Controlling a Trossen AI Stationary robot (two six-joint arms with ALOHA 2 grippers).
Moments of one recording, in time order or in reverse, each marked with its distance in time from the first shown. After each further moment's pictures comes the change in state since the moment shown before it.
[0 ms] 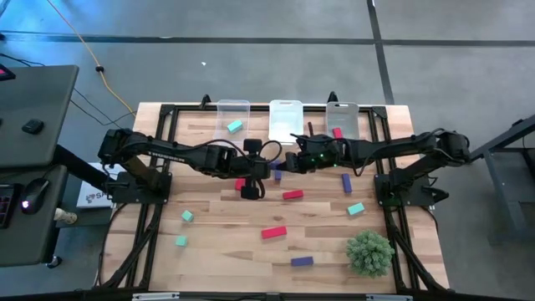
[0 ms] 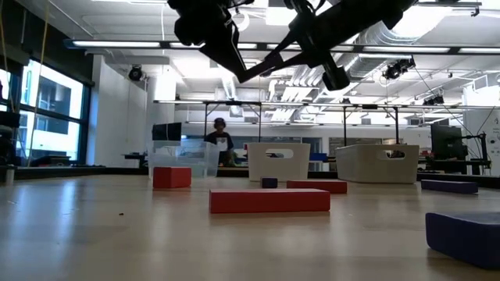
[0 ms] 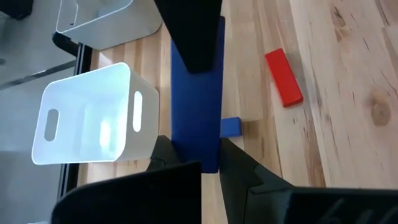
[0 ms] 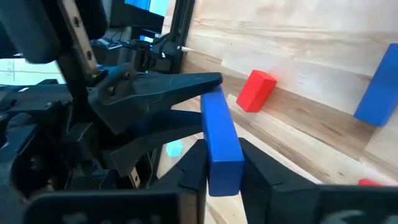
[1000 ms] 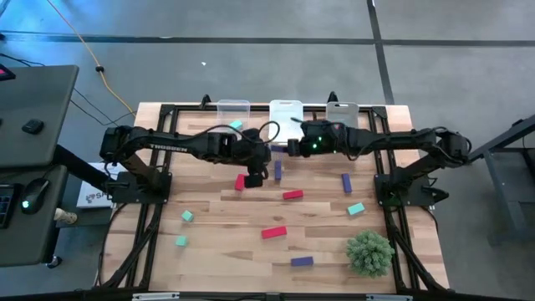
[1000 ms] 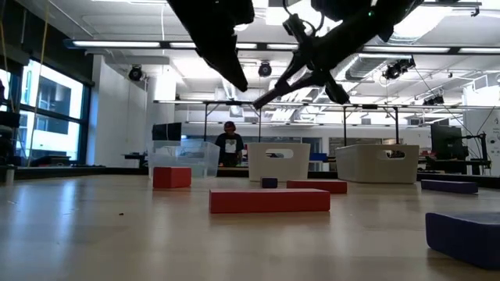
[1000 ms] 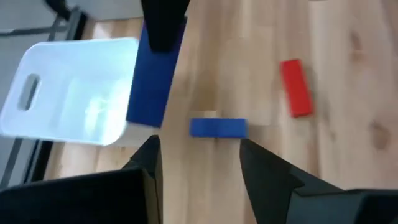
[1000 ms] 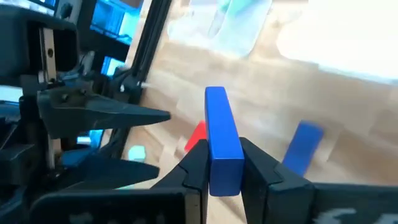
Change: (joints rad) left arm 0.142 0.000 0.000 0.004 0.139 -0.114; right arm -0.178 0.002 0.000 -0.081 0.003 -0.213
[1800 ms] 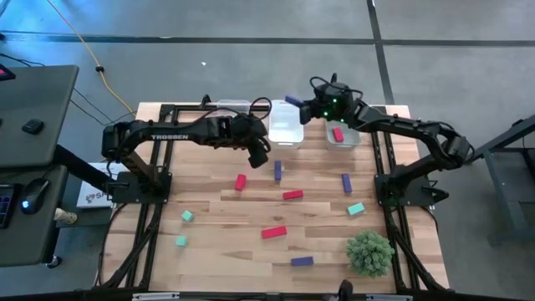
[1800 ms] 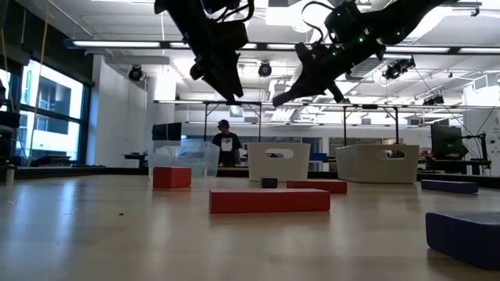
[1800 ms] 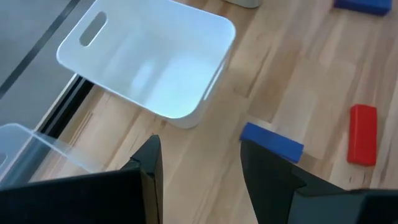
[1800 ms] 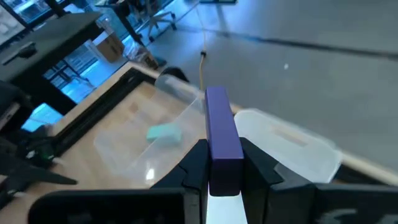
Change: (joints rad) left arm 0.163 0.000 0.000 0.005 -0.006 -0.243; right arm -0.376 -0.001 0.000 0.182 0.001 -0.652
